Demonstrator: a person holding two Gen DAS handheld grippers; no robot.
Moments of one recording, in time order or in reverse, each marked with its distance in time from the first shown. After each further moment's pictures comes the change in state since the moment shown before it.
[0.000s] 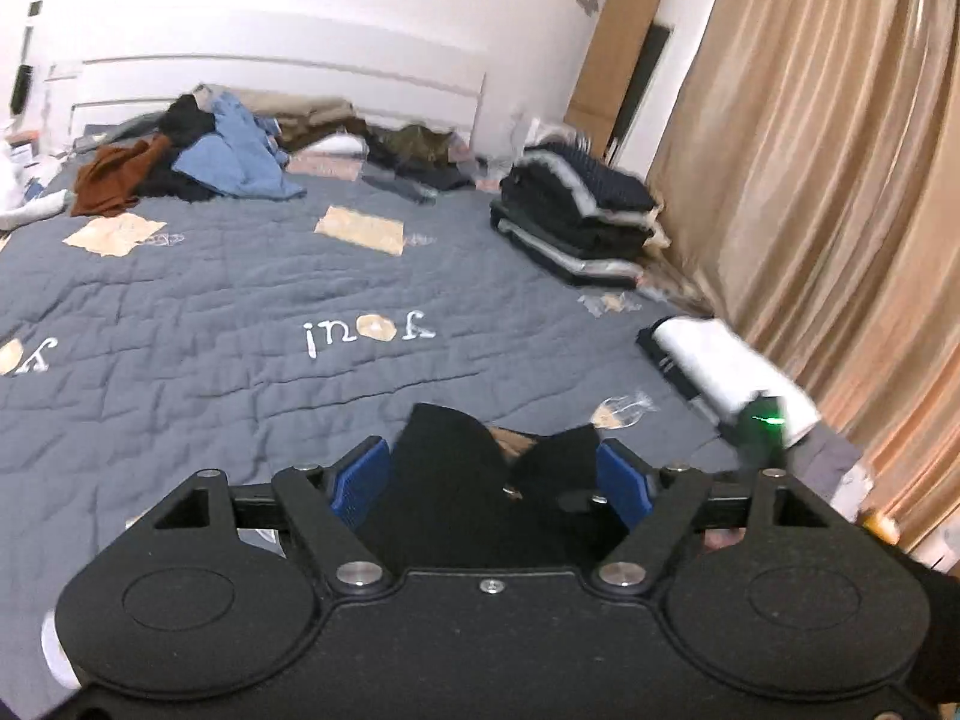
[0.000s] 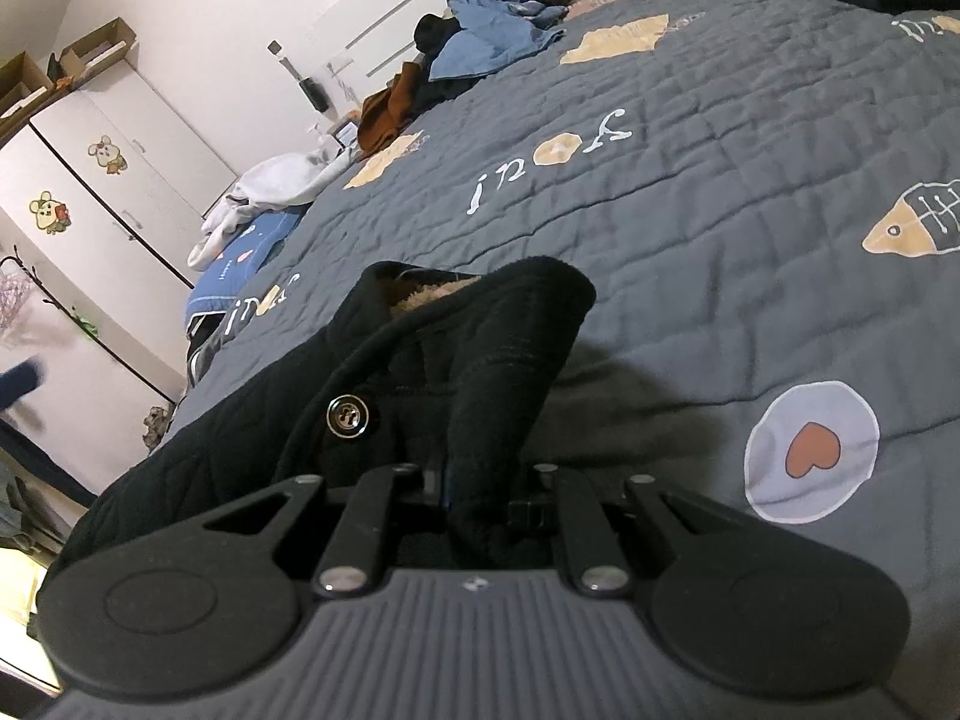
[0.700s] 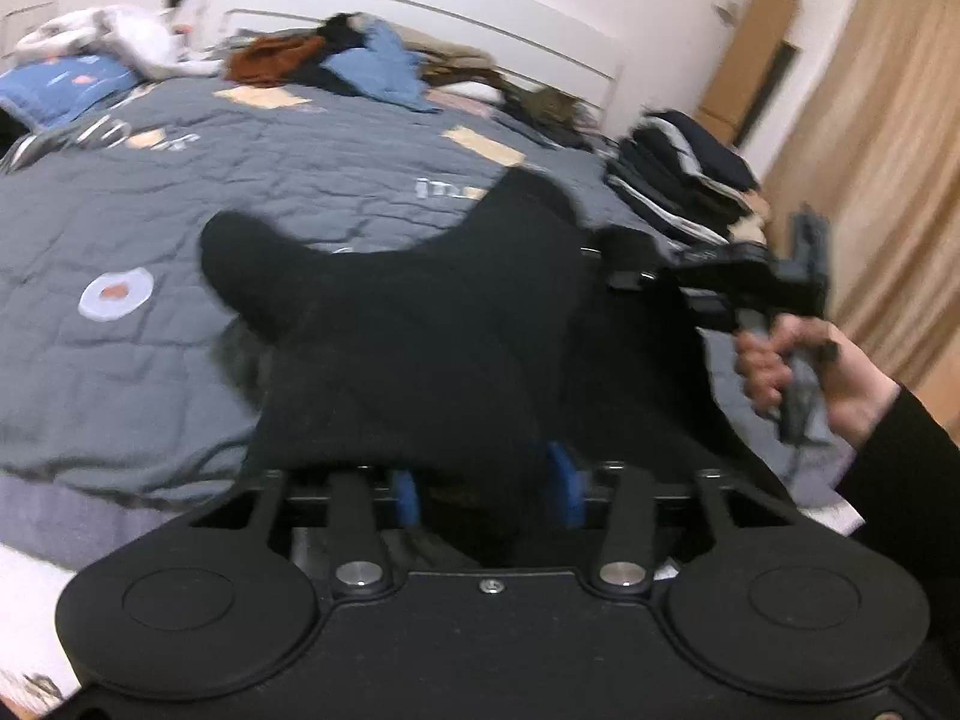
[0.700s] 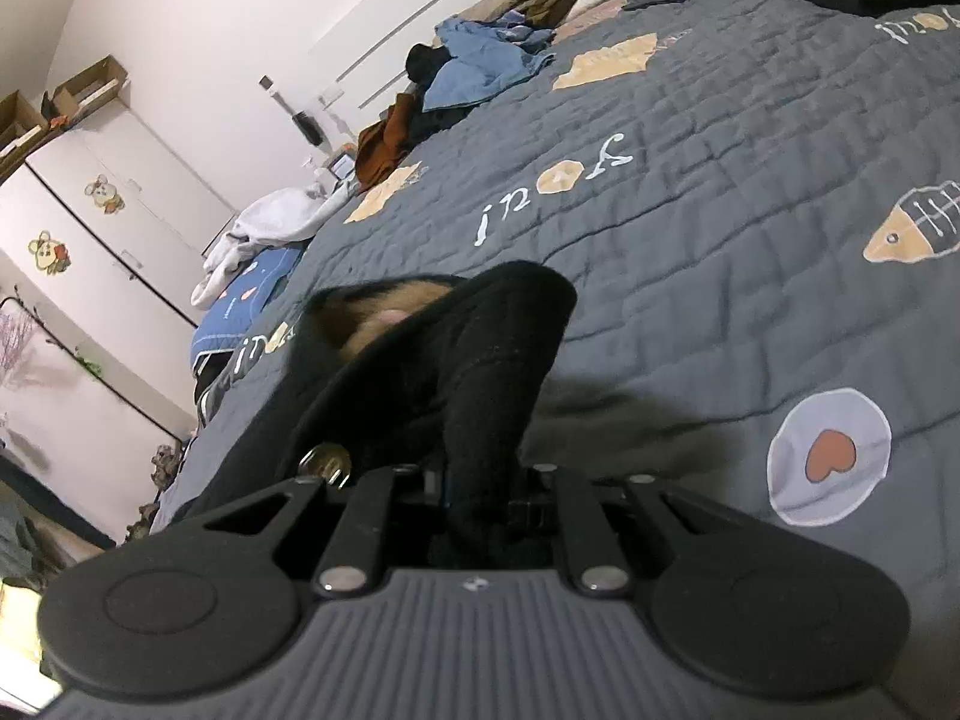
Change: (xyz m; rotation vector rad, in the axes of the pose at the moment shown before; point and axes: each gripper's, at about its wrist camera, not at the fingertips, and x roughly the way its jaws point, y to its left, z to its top) left arm -0.079 -0.047 -0.179 -0.198 -0.014 0.147; right arm -0.005 0.011 0.003 0.051 -0.062 0.000
